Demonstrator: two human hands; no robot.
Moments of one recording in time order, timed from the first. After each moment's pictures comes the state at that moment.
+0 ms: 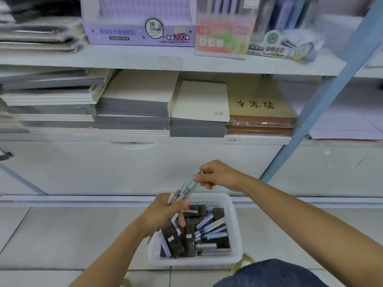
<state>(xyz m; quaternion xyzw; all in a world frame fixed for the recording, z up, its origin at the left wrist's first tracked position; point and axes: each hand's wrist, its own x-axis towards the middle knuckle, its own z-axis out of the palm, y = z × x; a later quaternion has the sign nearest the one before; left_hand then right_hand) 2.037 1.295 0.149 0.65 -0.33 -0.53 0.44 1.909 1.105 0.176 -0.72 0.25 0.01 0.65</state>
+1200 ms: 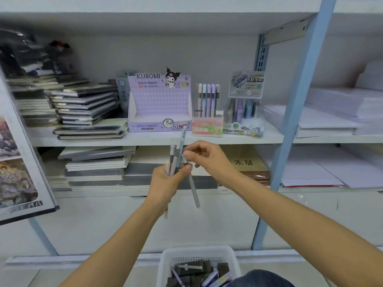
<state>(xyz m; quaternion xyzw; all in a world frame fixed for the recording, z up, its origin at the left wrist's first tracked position) 2.022 1.277 0.353 0.61 -0.36 -0.24 0.67 1.919 1.163 0.386 -0.77 0.12 -0.35 0.52</state>
